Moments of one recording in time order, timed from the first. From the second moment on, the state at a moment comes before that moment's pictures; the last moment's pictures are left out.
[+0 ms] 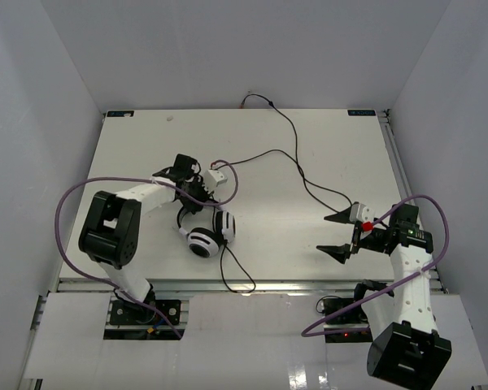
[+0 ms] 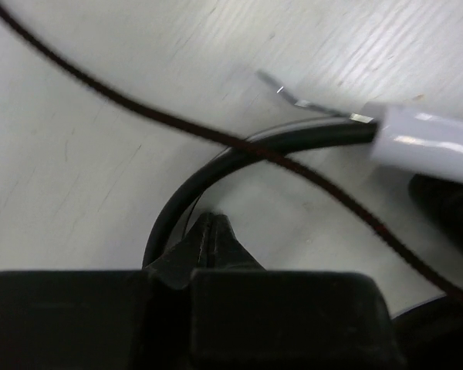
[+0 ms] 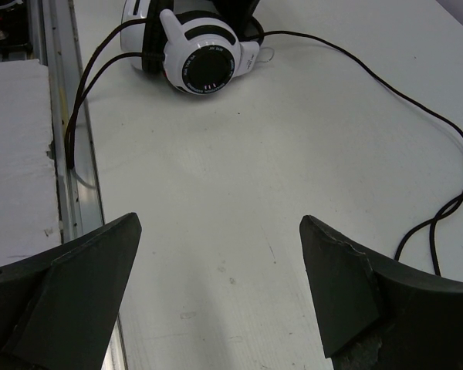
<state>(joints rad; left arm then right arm) -0.33 1.71 1.01 -0.39 0.26 0.57 -0.28 0.80 0.59 -1.06 -1.42 -1.42</state>
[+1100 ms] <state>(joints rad) -0.25 1.77 1.11 -0.39 0.24 0.27 -0.28 0.78 0.53 -0.80 -1.40 -1.12</state>
